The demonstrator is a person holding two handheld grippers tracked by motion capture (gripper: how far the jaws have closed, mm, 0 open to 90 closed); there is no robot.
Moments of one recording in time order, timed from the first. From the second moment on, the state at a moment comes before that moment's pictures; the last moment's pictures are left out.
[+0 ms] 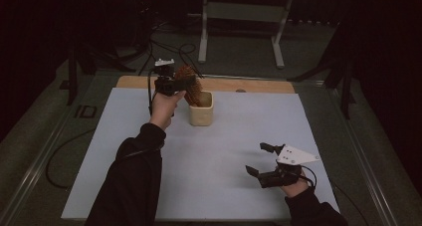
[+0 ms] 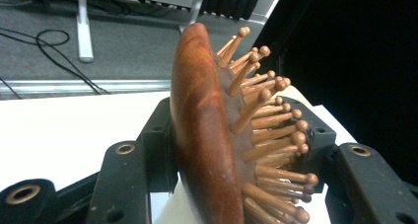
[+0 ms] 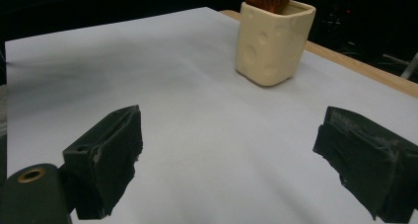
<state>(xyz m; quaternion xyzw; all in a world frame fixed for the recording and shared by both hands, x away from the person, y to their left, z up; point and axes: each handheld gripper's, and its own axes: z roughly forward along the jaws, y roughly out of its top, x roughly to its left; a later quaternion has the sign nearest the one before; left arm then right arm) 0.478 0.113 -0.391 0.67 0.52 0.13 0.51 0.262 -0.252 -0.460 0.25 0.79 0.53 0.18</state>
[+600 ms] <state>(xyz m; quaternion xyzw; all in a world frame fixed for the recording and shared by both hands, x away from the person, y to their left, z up) 0.472 0.122 -0.378 0.69 0.50 0.12 0.50 0.263 -0.253 -0.460 0.25 0.79 0.53 0.18</state>
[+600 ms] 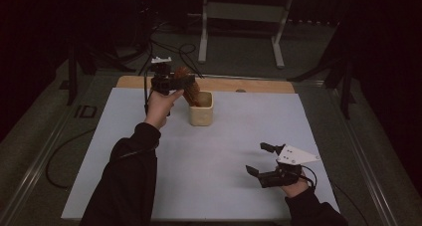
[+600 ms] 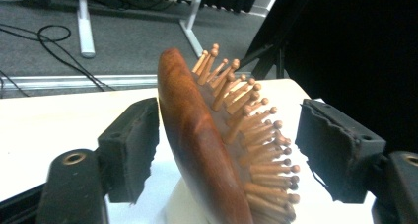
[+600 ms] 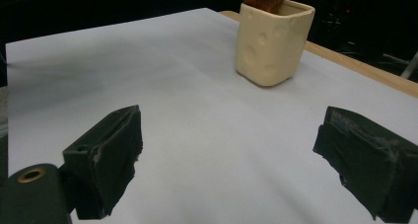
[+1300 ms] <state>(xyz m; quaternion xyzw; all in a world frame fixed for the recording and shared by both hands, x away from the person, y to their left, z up) 0.451 0.144 -0.376 0.73 0.46 0.13 0.49 0.263 -0.252 -0.460 0.25 0.79 0.53 0.18</state>
